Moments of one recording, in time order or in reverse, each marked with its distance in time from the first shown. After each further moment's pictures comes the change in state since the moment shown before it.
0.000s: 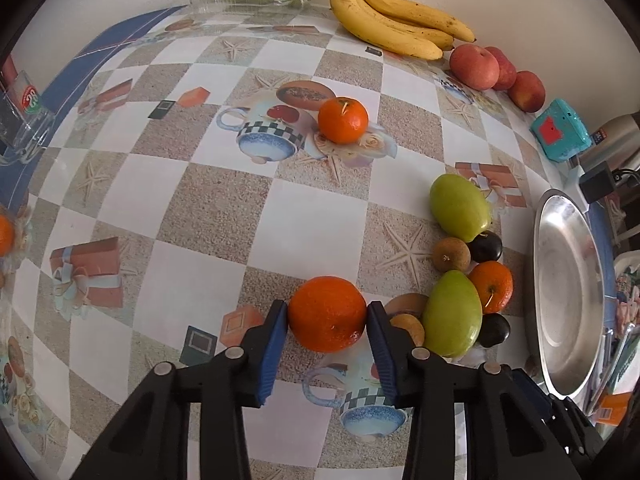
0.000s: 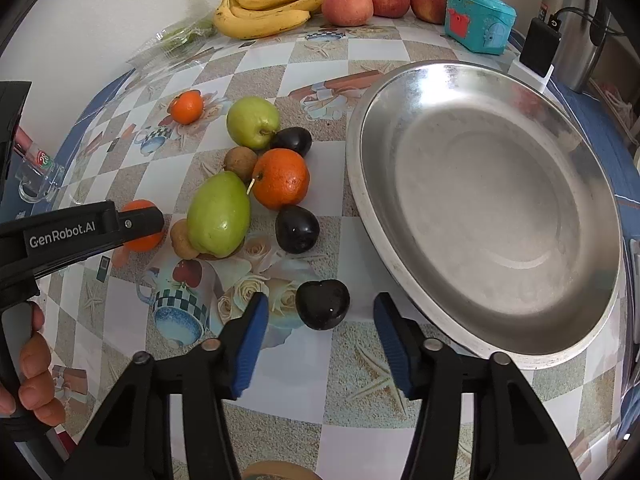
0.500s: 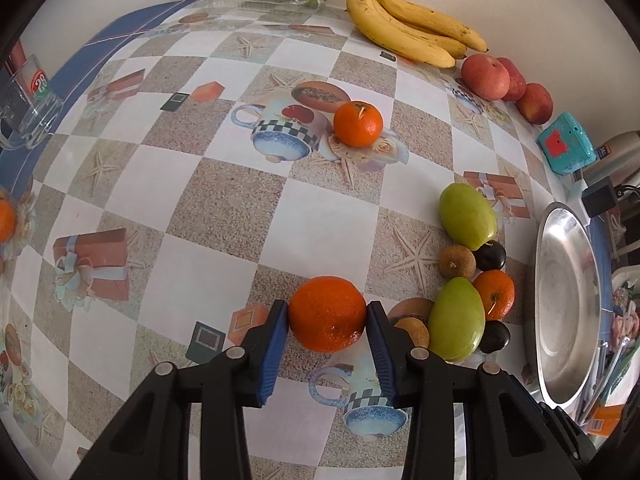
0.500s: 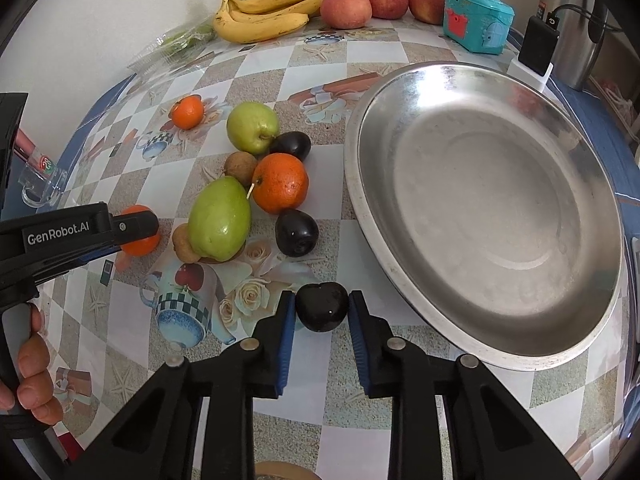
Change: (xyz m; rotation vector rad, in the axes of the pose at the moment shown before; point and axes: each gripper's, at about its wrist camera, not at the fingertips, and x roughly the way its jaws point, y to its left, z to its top) left arm -0.004 0.011 0.000 -0.051 0.000 -0.005; right arm -0.001 -0.002 0.001 0.009 -0.009 0.013
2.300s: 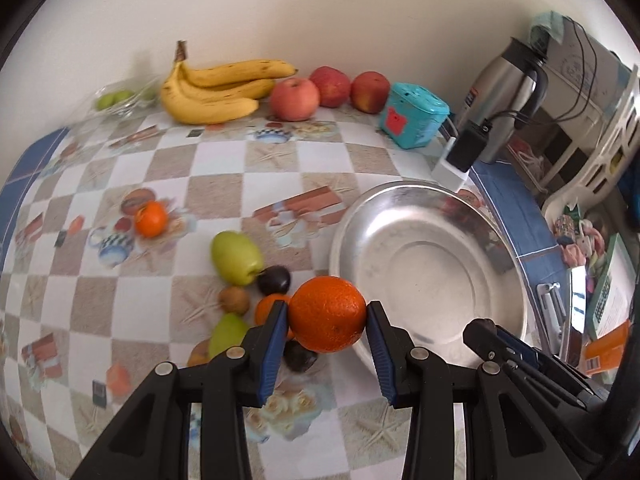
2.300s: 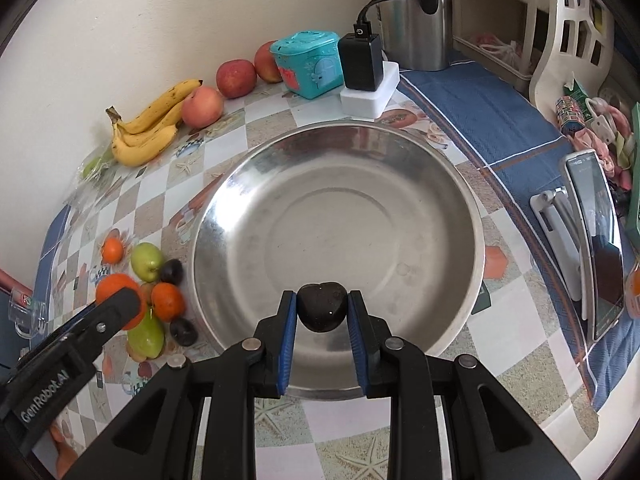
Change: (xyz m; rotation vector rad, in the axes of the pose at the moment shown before) left arm -0.041 -0.150 -0.024 0.375 -0.177 -0.161; right arm -0.065 -0.106 0.013 0.355 -0.164 -0.107
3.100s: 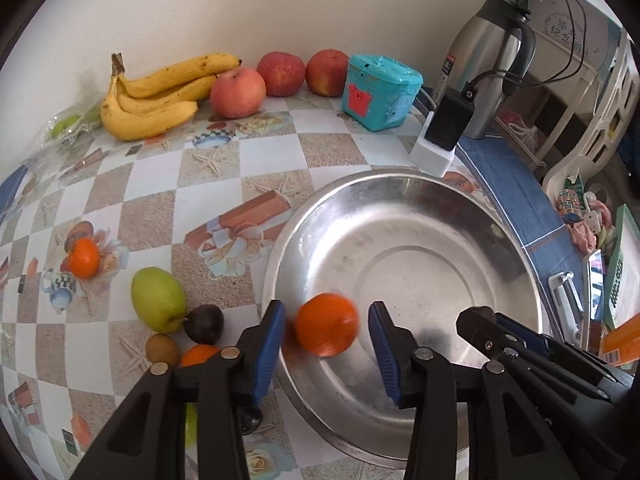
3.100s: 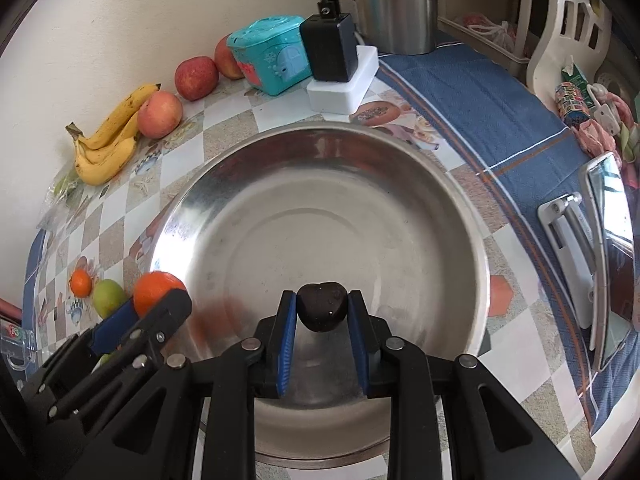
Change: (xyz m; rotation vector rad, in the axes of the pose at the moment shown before) left arm 0.052 -0.040 0.015 0.099 0.017 -0.007; right arm 0.037 -0.023 0.034 0.065 0.045 -0.049
